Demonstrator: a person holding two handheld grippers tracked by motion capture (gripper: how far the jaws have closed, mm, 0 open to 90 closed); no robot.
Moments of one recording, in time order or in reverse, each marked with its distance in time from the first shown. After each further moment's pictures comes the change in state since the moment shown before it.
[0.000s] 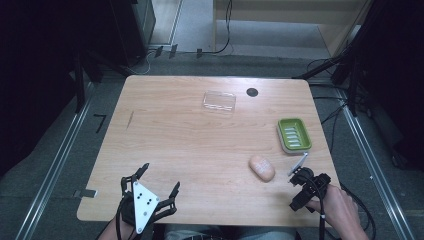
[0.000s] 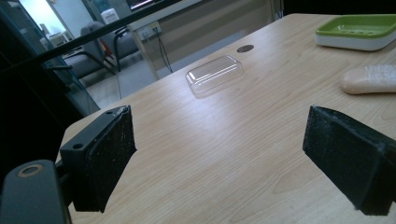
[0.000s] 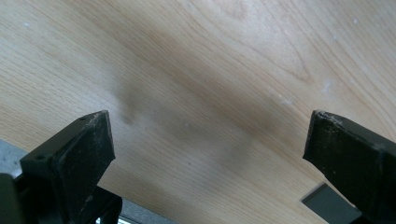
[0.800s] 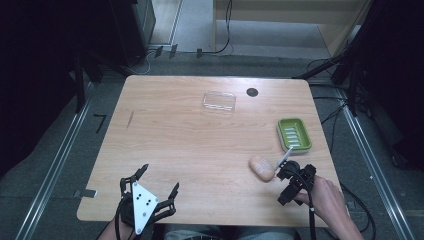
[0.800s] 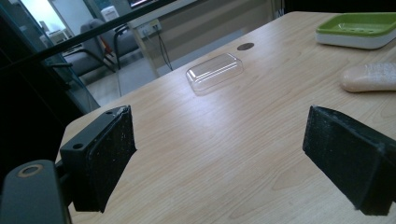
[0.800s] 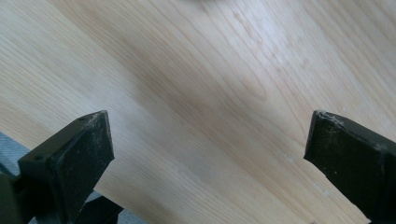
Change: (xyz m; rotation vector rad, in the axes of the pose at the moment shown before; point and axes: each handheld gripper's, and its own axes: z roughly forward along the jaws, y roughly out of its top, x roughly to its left) left arm 0.000 -0.001 -0.004 0.001 0.007 -0.005; right arm 0.022 0.030 -0.019 -0.063 0.000 -0.102
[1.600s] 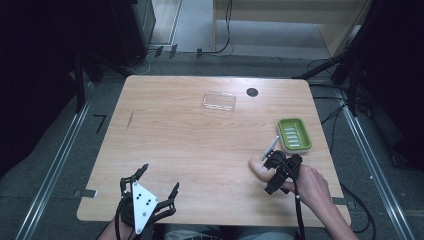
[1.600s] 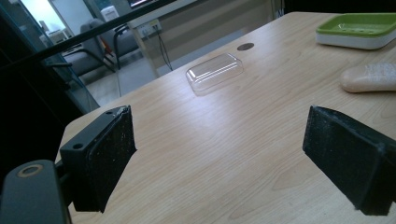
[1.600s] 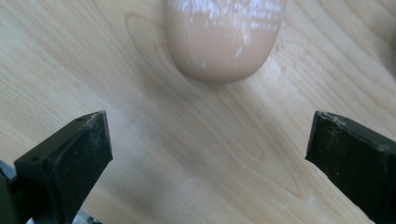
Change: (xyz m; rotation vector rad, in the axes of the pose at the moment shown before) left arm 0.000 0.000 0.000 0.000 -0.002 0.000; right arm 0.005 0.041 -0.006 -0.020 0.012 -0.019
